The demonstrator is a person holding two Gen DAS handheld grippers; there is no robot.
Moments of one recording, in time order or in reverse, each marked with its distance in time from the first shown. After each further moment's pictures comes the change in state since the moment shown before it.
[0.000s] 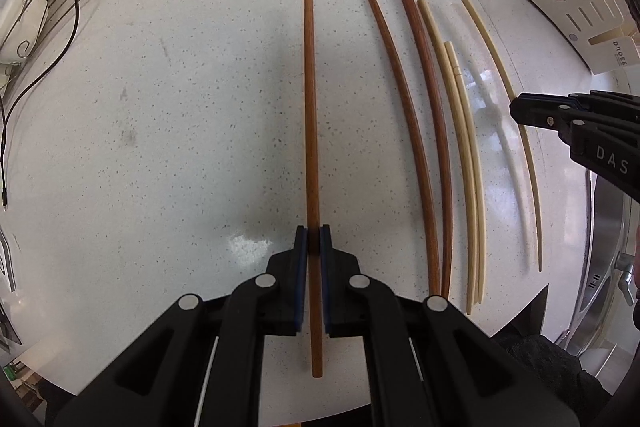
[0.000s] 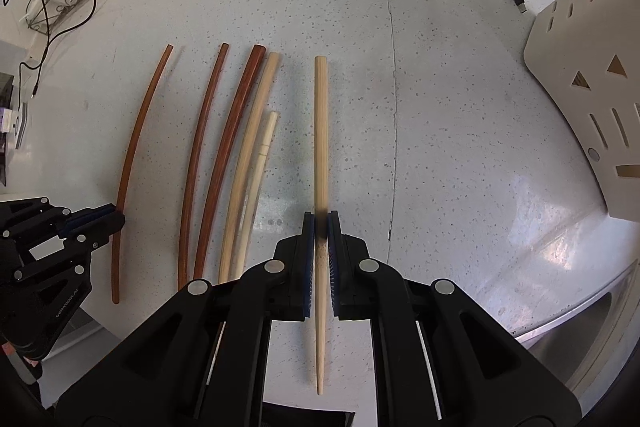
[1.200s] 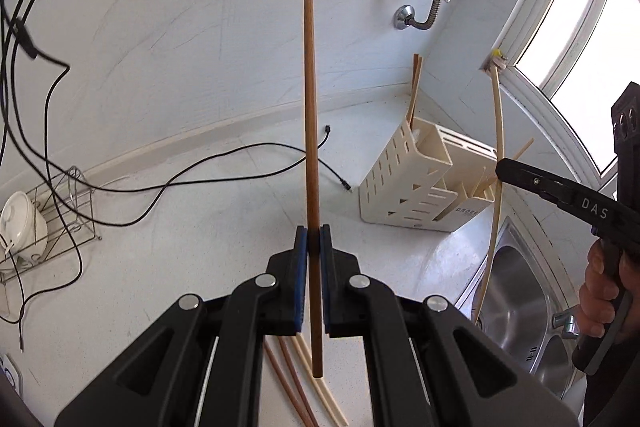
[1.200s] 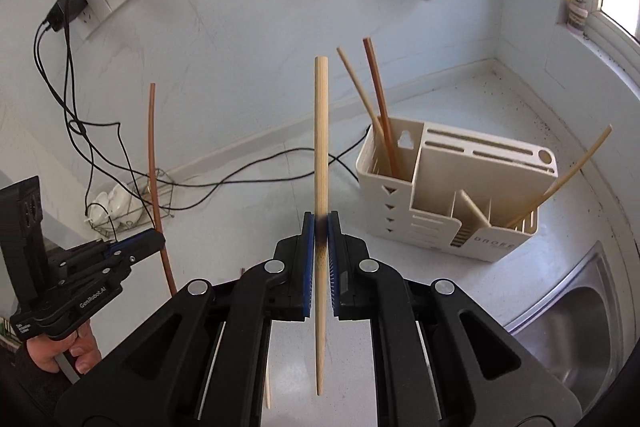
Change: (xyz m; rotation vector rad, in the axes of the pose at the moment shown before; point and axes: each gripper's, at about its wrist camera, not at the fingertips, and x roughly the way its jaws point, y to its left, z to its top) left arm -0.198 -0.070 0.038 0.161 -0.654 -0.230; right arm -0.261 -0.108 -0.062 0.266 -0.757 0.012
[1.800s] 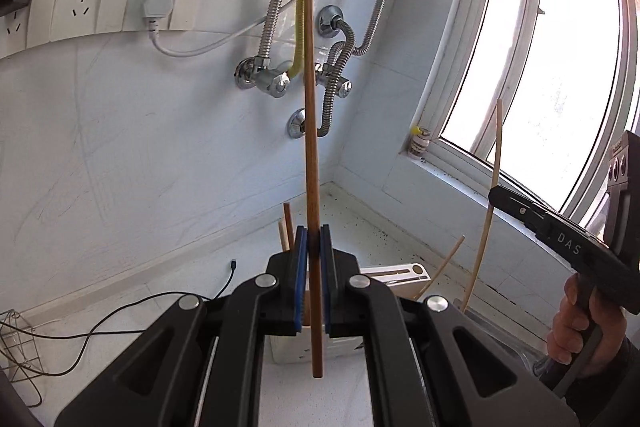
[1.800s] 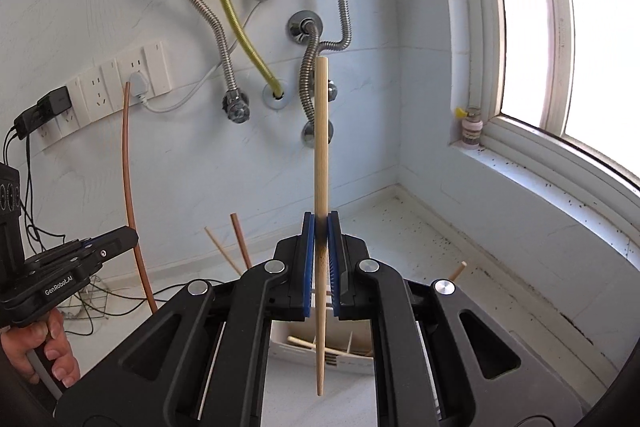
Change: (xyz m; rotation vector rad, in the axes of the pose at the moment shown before) left arm 0.017 -0.105 0.095 0.151 -0.315 -0.180; right arm -0.070 -0.089 0.052 0.041 -0.385 -0.229
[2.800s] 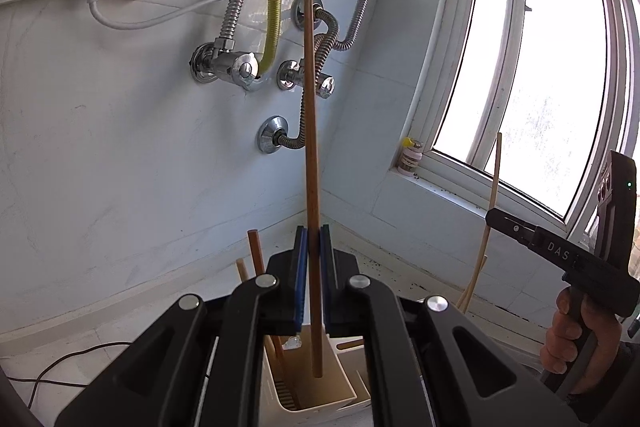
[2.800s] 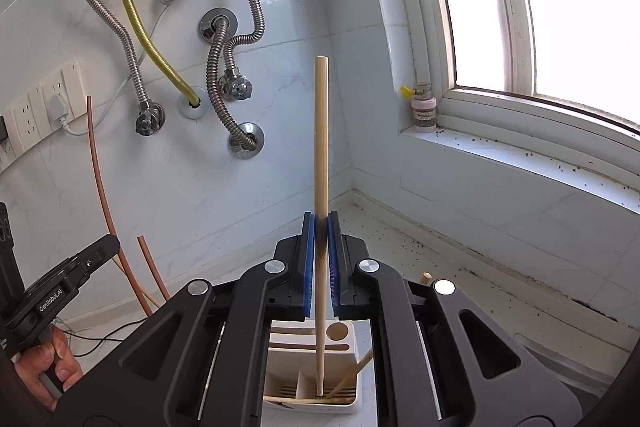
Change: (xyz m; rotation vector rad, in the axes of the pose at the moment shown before) left arm 0.082 0.004 -0.013 0.032 -0.113 -0.100; right arm 0.058 -0.063 -0.032 0.124 -0.075 -0.106
